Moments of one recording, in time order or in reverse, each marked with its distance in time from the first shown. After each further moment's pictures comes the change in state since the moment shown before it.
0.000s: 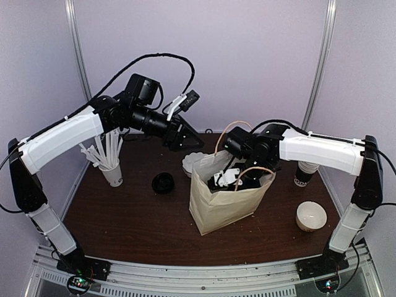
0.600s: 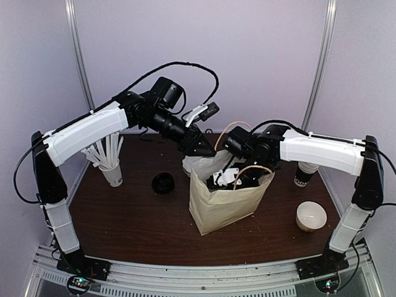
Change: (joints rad) left arm -0.056 0.214 0.253 -0.229 0.010 0.053; right arm -0.007 -0.016 -0.028 0.048 -0.017 0.003
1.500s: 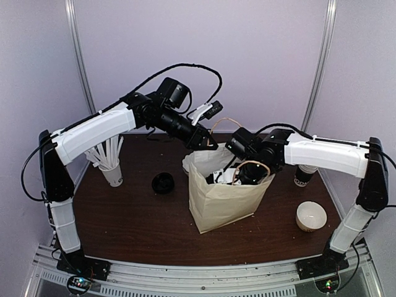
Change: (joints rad) left arm -0.007 0.076 0.061 0.051 -0.093 -0.061; right arm -0.002 -0.035 -0.072 0.105 -0.032 0.037
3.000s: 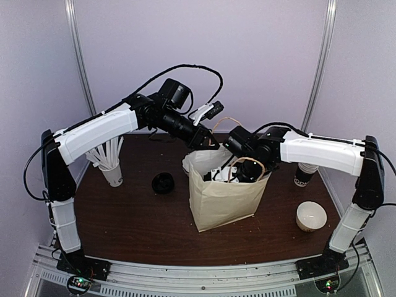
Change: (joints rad) left arm 0.000 0.017 0.000 0.030 0.002 -0.012; right arm 0.002 0.035 0.044 -0.018 -0.031 0.015
